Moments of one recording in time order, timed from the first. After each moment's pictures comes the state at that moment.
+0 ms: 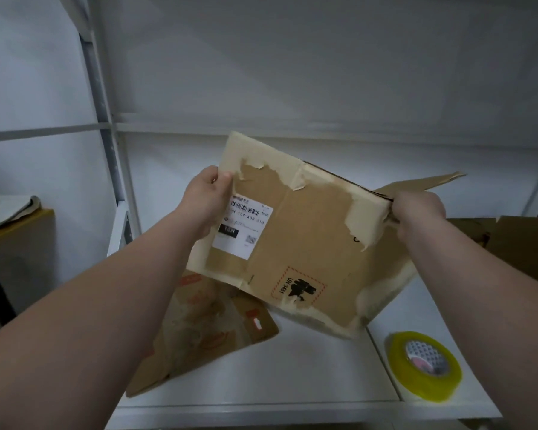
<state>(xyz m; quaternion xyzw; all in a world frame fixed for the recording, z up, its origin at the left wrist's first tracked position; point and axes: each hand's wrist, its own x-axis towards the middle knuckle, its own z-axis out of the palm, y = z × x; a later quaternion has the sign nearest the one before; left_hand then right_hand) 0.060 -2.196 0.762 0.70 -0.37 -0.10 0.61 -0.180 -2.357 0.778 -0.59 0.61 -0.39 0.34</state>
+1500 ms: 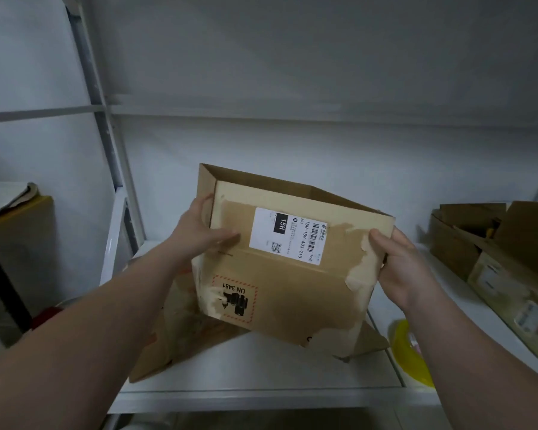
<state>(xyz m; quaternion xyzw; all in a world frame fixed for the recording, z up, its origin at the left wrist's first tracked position) 0.087 -2.180 0.685 0.76 -0.39 -0.15 0.49 -0.189 -2.331 0.671 -0.51 0.28 -0.45 0.68</state>
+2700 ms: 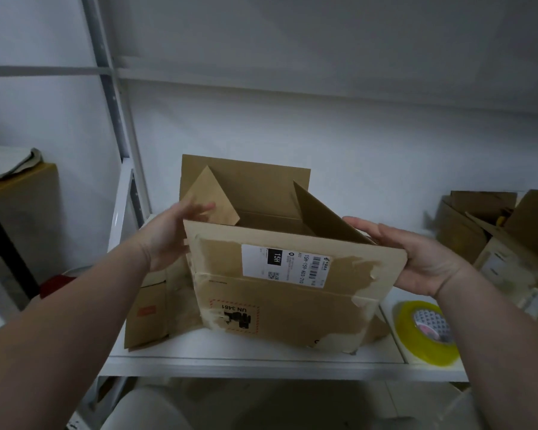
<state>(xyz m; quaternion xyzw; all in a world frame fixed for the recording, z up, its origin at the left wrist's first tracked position) 0.109 -2.125 0.657 0.62 -0.31 -0.41 0.59 -0.203 -2.320 0.679 -0.59 0.22 -0.12 0.77</state>
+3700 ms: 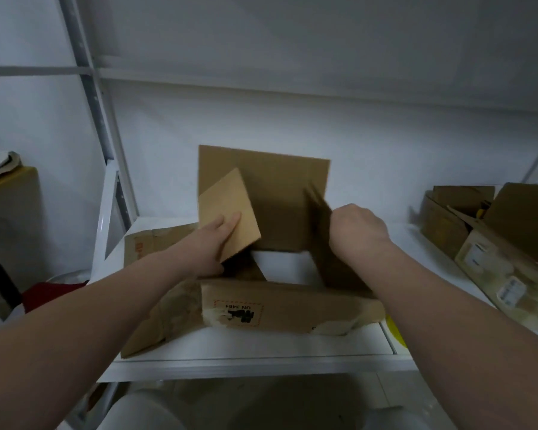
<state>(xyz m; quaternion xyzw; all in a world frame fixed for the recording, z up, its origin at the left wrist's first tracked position) 0.078 -2.158 0.642 0.80 -0.60 -0.07 0.08 -0.132 -2.278 0.705 -0.87 0.49 -0.04 -0.04</state>
